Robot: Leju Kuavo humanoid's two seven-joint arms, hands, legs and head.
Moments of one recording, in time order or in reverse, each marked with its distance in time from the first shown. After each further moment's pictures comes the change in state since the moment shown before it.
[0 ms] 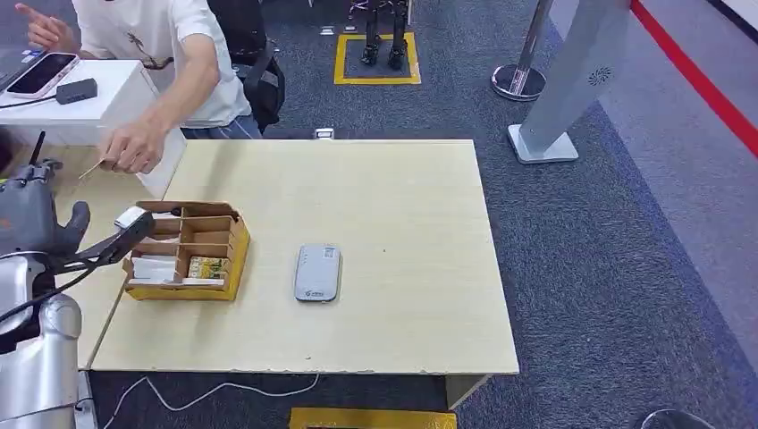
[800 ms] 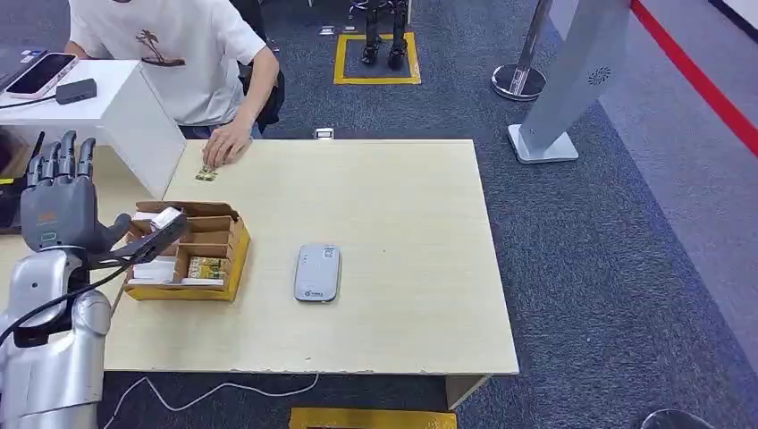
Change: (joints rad) left arm -0.006 -0.036 -0.074 0.005 0.001 -0.016 -0.005; right arm 0.000 0.000 0.000 0.001 0.000 0.000 0.002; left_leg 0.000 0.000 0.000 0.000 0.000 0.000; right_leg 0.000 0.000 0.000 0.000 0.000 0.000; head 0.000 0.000
